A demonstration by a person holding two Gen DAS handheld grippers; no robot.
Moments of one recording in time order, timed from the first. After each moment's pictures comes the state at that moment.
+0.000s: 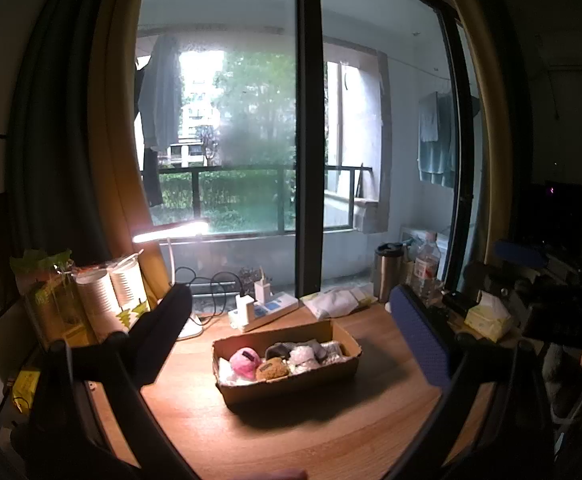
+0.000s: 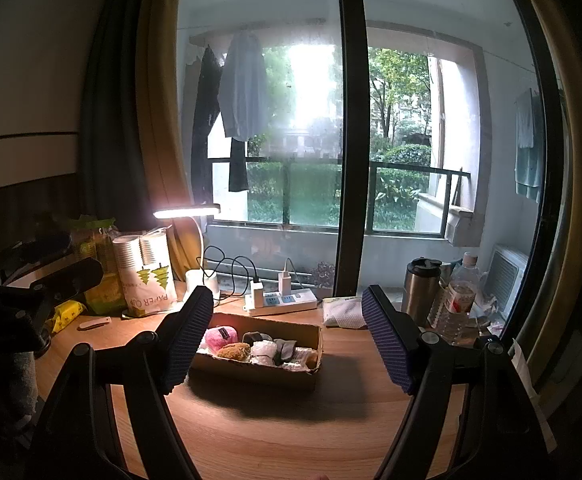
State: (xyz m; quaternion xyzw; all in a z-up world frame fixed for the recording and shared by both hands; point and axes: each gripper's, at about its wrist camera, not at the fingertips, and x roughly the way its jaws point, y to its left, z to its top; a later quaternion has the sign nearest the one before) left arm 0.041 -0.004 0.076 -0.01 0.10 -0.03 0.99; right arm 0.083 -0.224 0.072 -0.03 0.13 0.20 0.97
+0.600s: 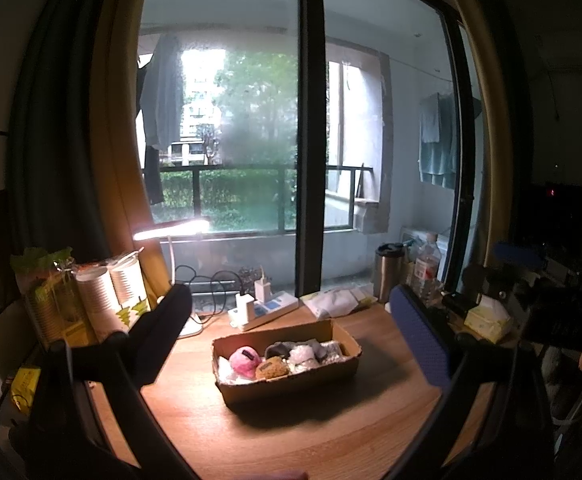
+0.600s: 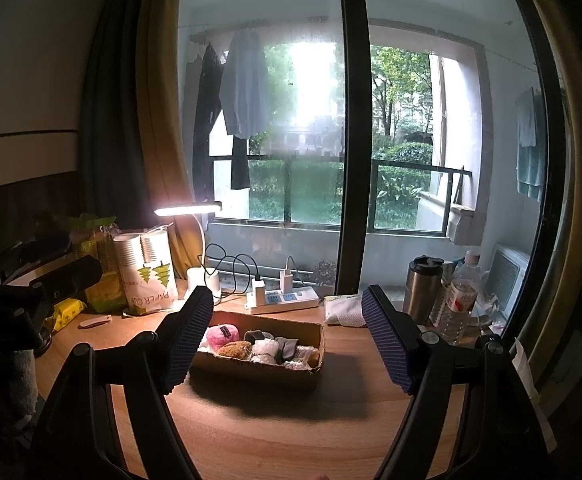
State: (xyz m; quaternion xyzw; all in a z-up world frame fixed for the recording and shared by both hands) left arm 0.042 -0.003 0.076 -0.01 0.10 -0.03 0.99; right arm 0.085 -0.223 0.072 -0.03 0.13 0.21 0.97
